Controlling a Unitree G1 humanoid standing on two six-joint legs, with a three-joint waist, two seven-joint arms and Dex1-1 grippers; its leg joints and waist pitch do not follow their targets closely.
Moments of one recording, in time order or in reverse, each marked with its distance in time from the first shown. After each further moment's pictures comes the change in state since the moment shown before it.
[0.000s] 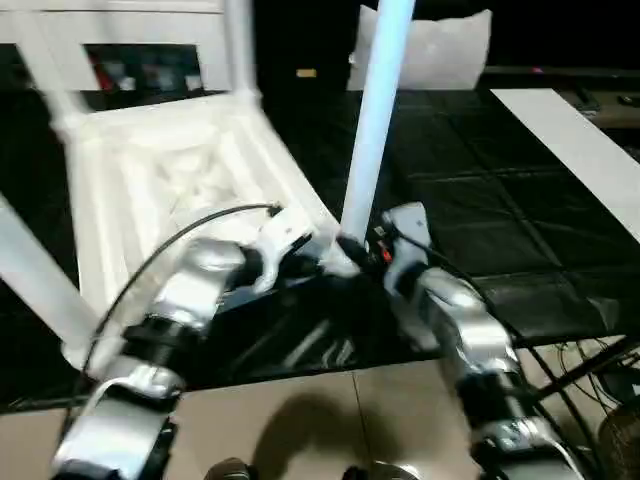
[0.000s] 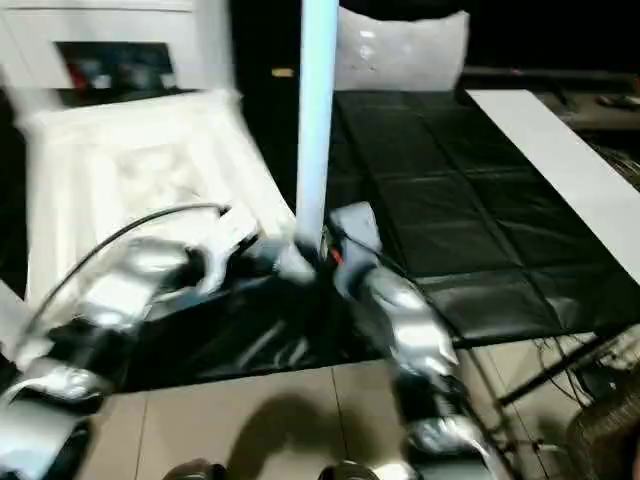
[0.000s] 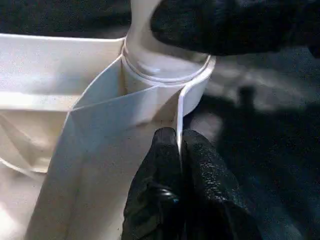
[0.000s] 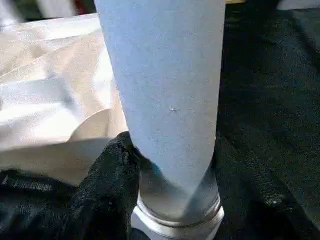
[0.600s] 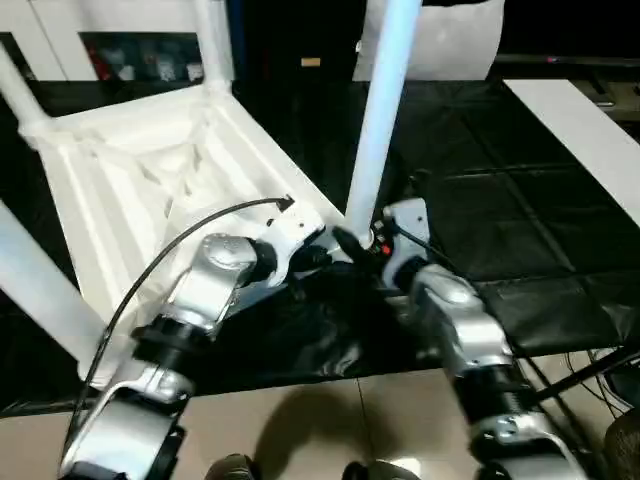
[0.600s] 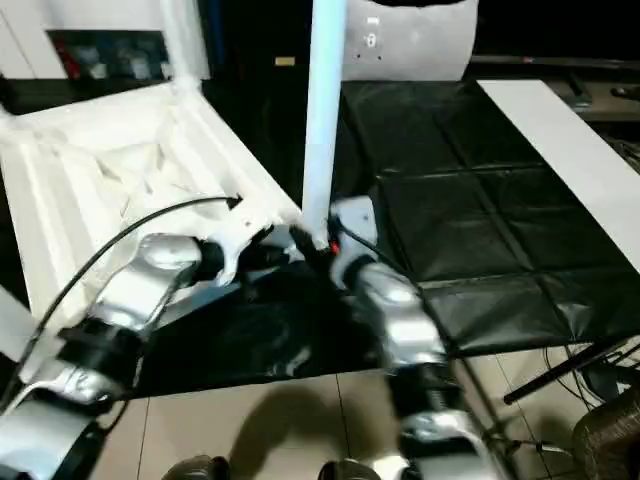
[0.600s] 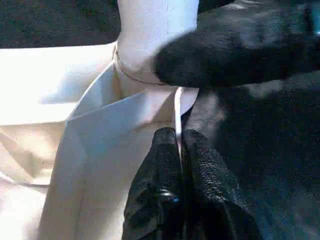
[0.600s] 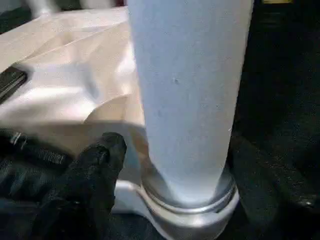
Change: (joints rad) left arm 0.034 0.044 -0.041 -0.080 0.005 -0.043 -0.076; right arm 0.044 -0.133 0.039 0.005 0.041 -0.090 0.247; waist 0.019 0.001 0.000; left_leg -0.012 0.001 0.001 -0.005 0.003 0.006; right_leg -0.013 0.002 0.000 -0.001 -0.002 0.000
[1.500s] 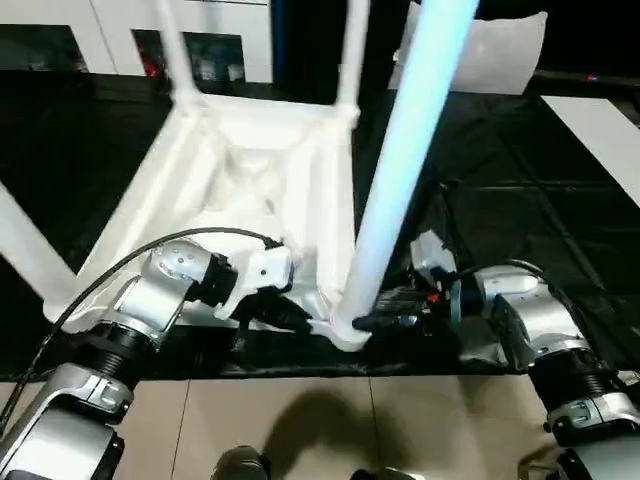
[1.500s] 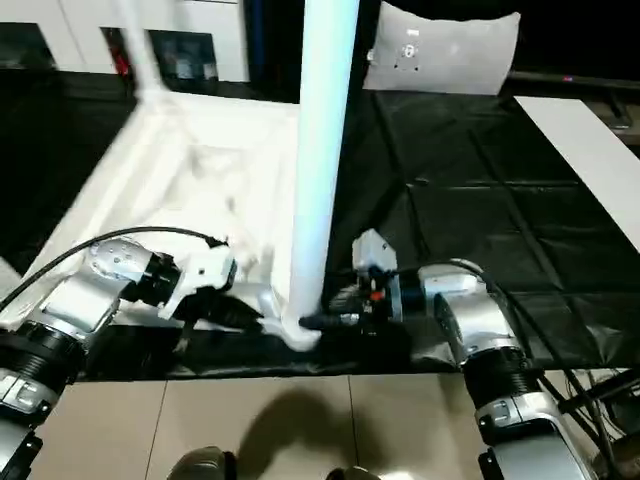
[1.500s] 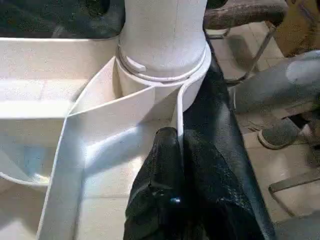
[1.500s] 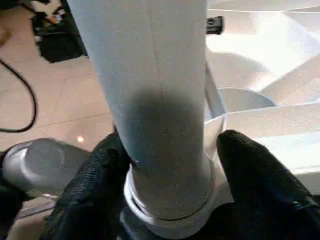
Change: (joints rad) left arm 0.032 0.228 -0.108 0.026 -0.096 -0.322 -0.568; right arm -0.058 -0.310 0.161 0.071 0.118 -0.087 0.880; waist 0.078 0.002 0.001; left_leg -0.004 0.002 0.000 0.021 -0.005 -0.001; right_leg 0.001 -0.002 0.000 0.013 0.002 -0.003
